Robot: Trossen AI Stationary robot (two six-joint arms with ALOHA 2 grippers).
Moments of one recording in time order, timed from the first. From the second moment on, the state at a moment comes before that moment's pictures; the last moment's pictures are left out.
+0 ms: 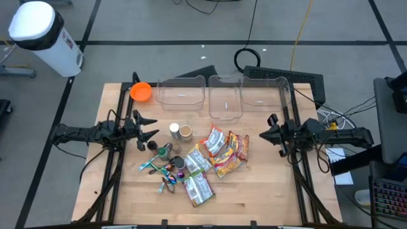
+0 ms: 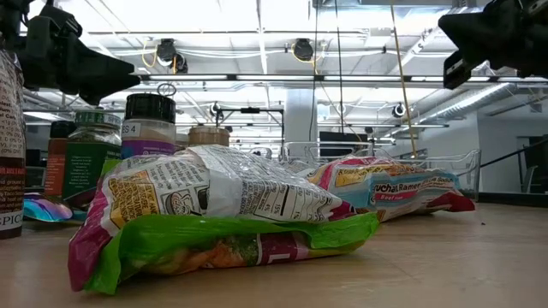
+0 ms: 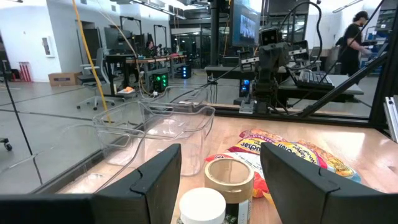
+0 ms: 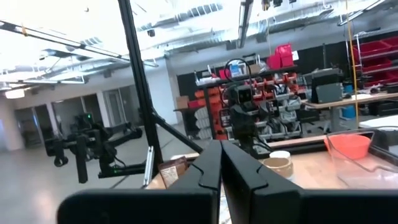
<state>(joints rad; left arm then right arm) -0.08 0.01 0.02 0.06 -0.32 0.02 0.00 0.11 0.02 0.39 -0.13 0.23</state>
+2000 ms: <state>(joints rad) -0.08 0.01 0.02 0.06 -0.32 0.02 0.00 0.93 0.10 0.19 0.15 0.22</state>
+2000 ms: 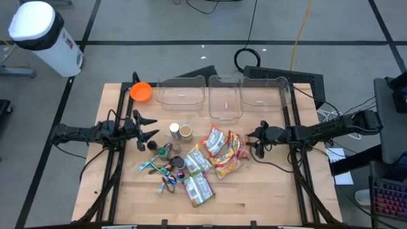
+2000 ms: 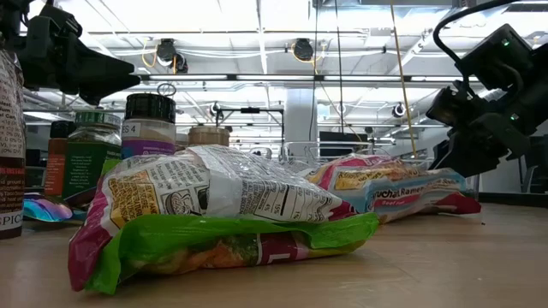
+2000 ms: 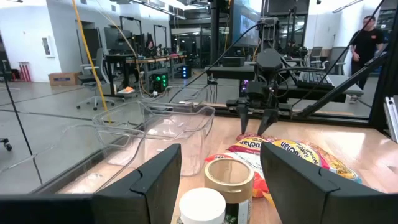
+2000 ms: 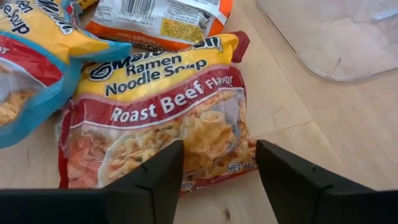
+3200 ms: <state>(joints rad) -0.08 0.01 0.02 0.06 -0.32 0.02 0.00 0.92 0.10 0.45 0.14 0.11</state>
